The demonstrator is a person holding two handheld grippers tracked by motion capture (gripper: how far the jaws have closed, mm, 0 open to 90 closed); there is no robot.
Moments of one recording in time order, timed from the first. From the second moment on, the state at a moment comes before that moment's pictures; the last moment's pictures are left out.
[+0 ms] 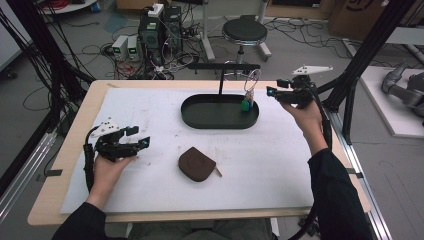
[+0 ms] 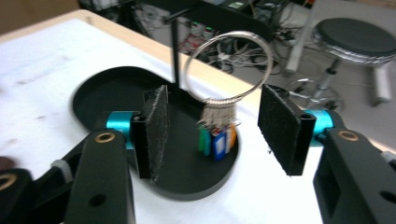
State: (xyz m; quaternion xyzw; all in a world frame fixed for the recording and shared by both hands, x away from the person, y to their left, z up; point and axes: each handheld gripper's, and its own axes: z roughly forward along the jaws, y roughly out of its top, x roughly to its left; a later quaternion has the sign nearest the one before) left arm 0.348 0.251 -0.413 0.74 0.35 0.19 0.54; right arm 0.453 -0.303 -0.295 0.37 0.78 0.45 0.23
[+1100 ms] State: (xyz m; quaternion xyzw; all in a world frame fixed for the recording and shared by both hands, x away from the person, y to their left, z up) left arm 0.340 0.249 -0.412 0.75 0.33 0.19 0.55; right arm 0.351 -0.336 -0.381 0.40 0.70 0.54 0.25
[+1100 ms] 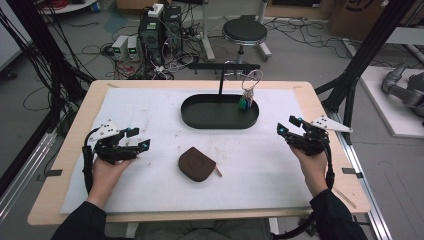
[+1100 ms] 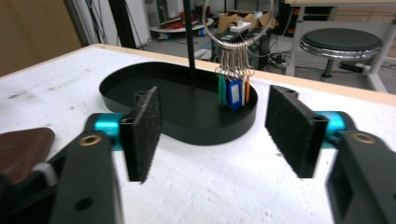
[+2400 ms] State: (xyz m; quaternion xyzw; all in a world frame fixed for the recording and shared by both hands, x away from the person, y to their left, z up) left arm 0.353 0.191 -0.409 0.77 0.28 0.13 0.56; right arm 0.344 -0.332 -0.405 0.38 0.72 0.51 0.29
